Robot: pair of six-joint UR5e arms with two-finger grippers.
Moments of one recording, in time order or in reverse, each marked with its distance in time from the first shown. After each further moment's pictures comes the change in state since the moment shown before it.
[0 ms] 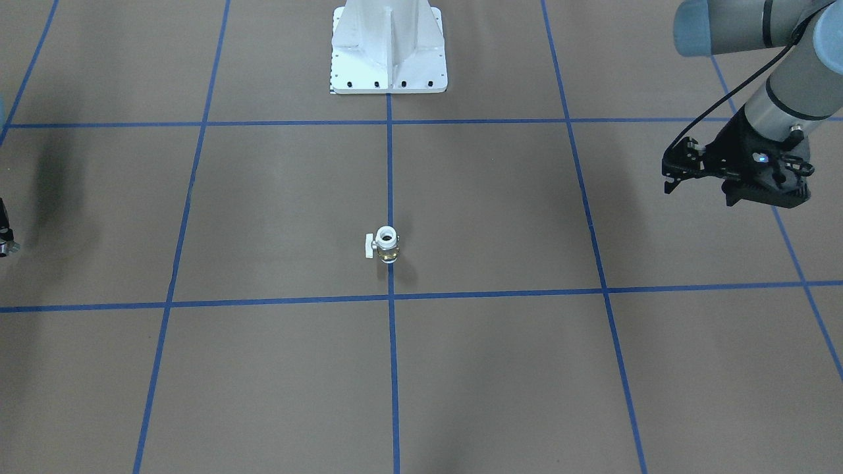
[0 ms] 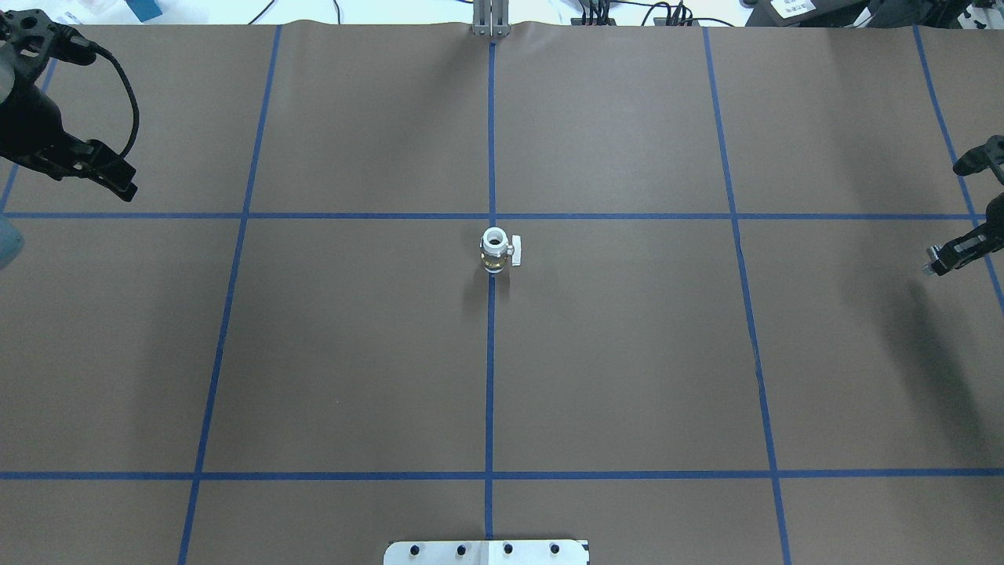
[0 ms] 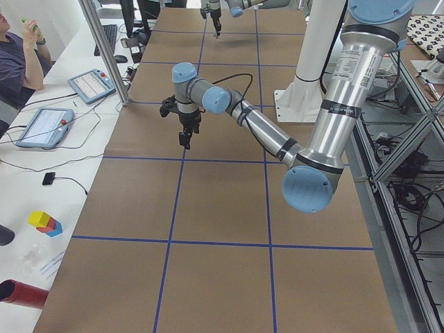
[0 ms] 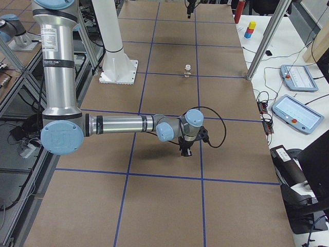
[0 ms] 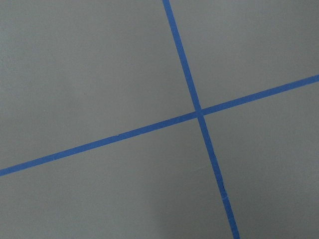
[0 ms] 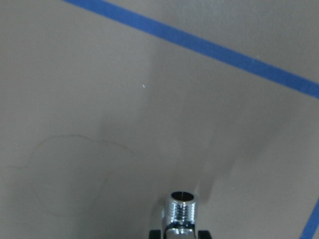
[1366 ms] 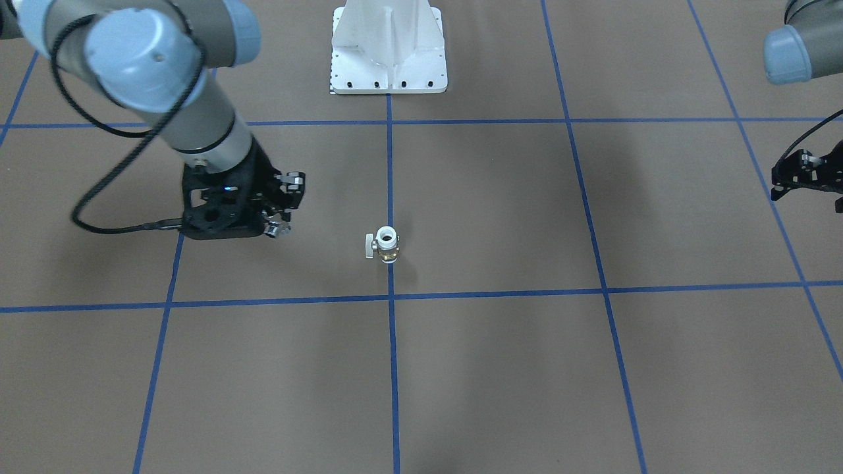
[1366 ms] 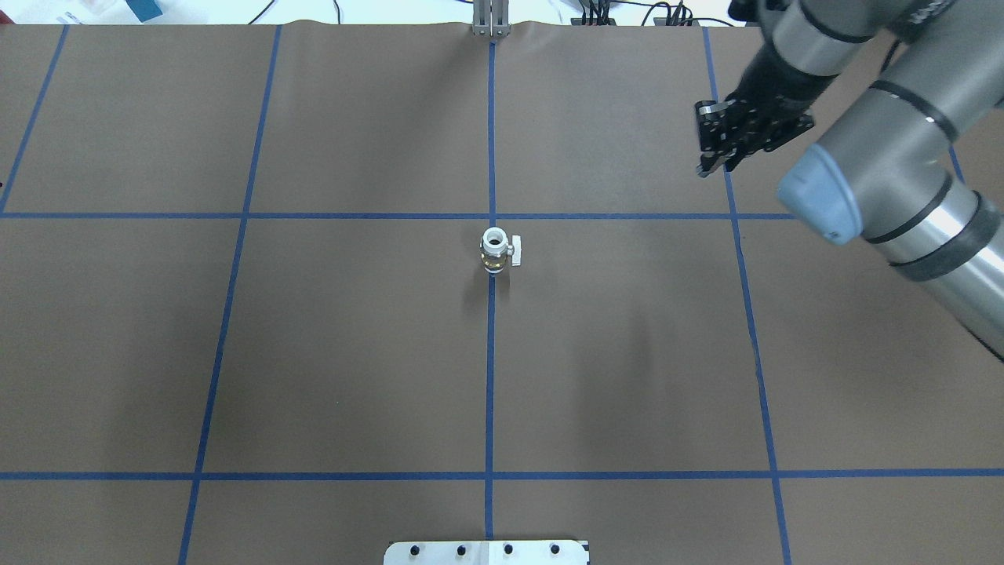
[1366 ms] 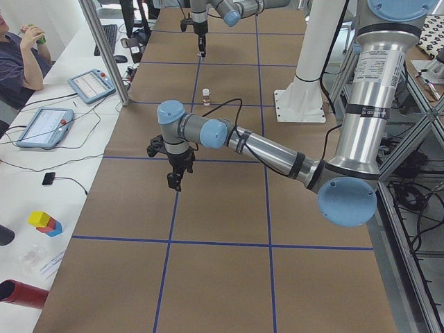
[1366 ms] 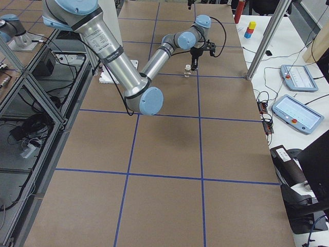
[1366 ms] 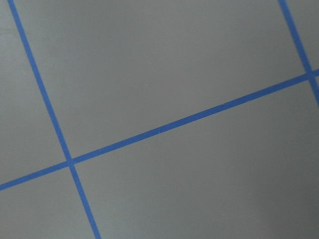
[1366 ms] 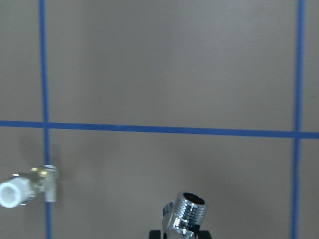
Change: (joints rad) left arm -0.187 0.133 0.159 -0.062 -0.001 0.321; right arm -0.381 0.751 0.096 -0.461 -0.102 0.863
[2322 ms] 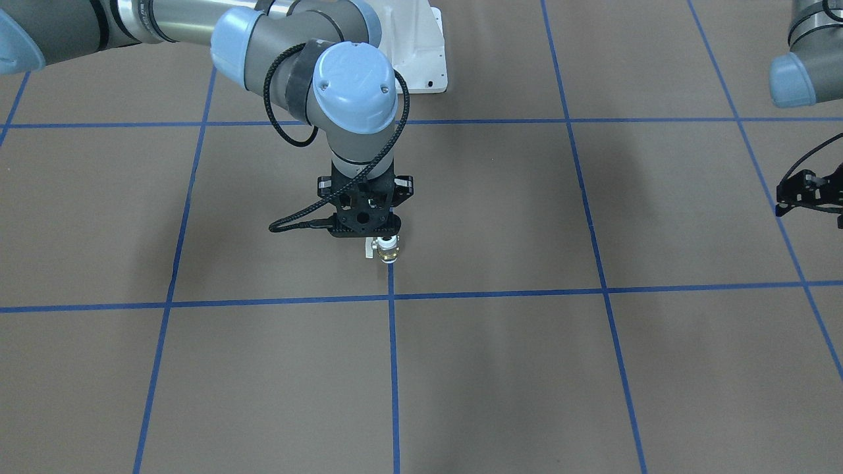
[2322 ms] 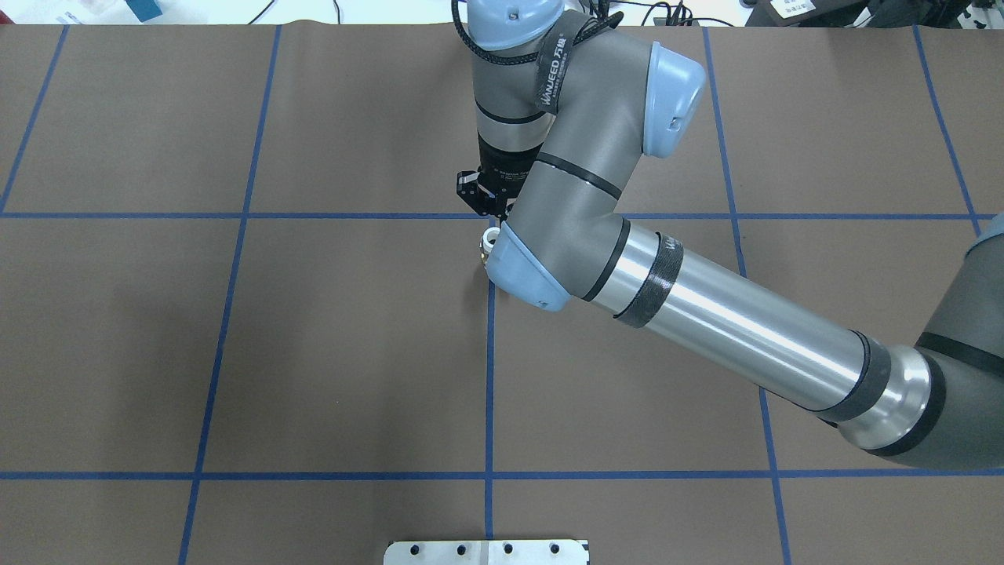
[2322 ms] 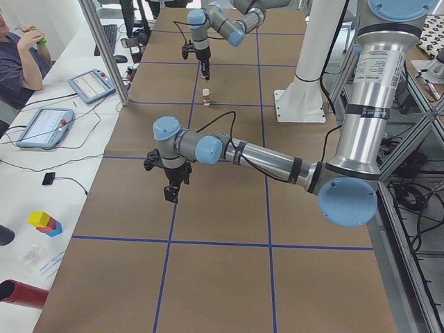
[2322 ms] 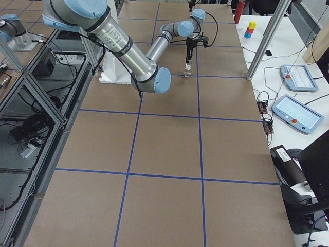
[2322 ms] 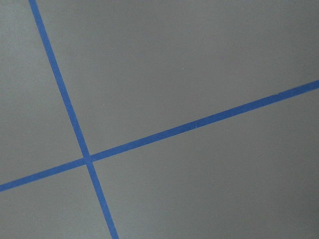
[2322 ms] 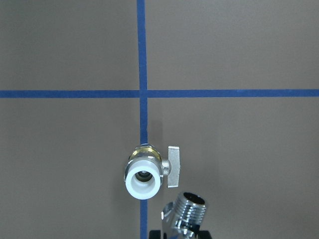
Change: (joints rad) left arm 0.000 0.001 0.087 -0.090 0.000 0.000; right arm -0.132 0.199 -0.230 -0.043 -0.095 0.028
